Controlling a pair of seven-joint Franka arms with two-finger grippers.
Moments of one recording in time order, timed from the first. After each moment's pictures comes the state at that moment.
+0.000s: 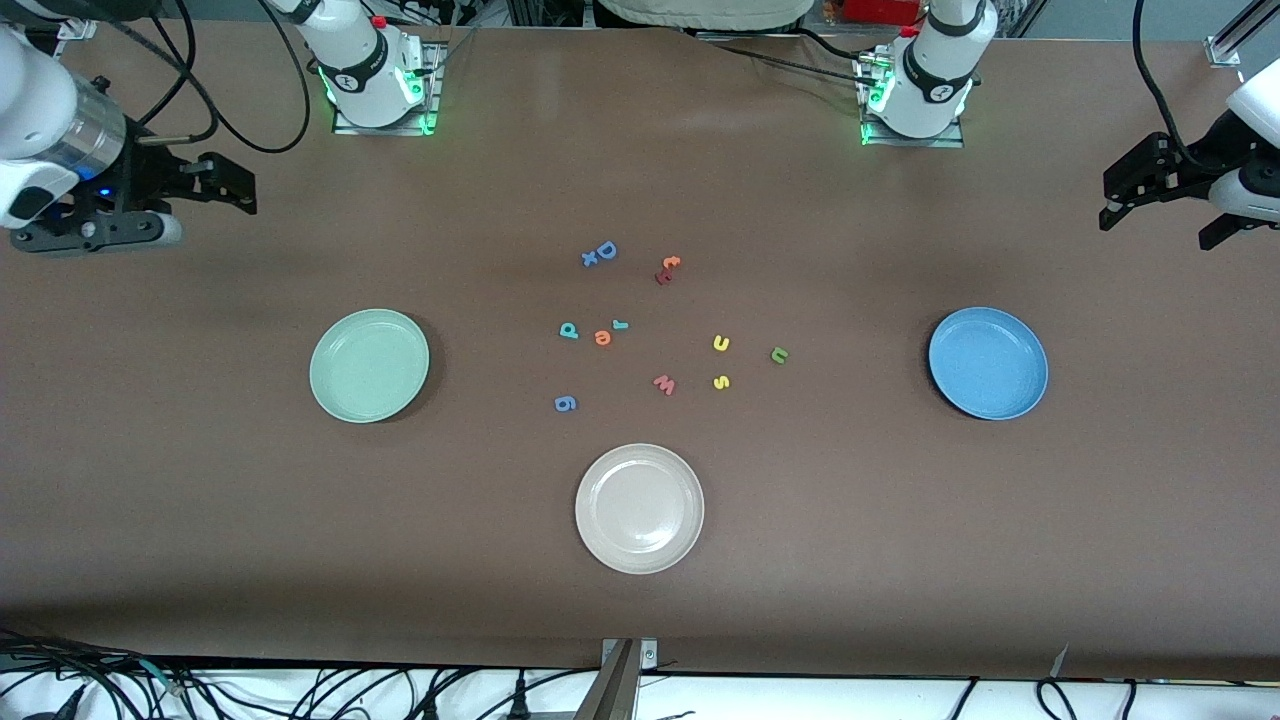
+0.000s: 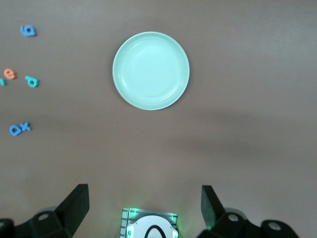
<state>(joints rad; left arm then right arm) 0.01 -0.05 -0.04 -1.56 0.00 1.58 0.18 0.02 -0.02 0.12 -1.67 -0.02 1.47 -0.01</state>
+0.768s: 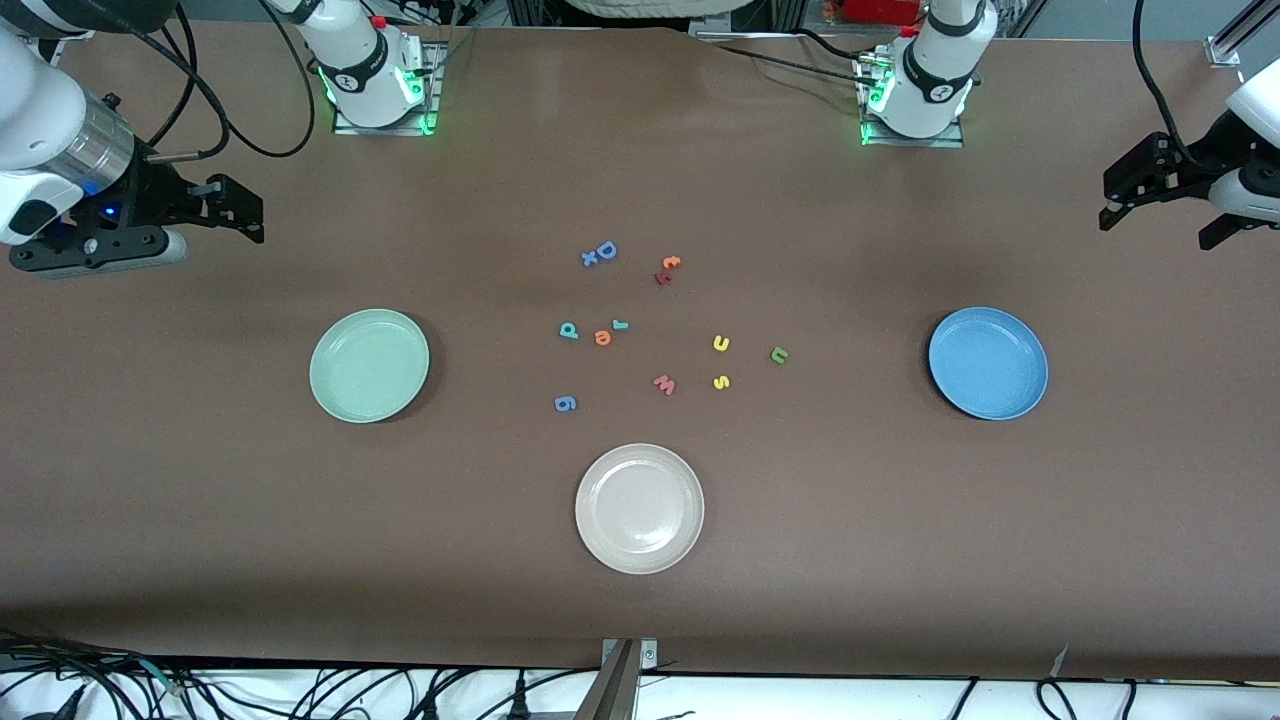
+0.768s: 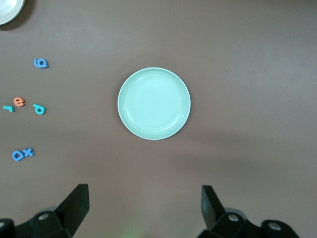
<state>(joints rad) 0.01 -0.05 -0.04 -1.56 0.00 1.58 0.18 0.02 0.00 0.12 -1.66 -0.02 1.59 -0.02</state>
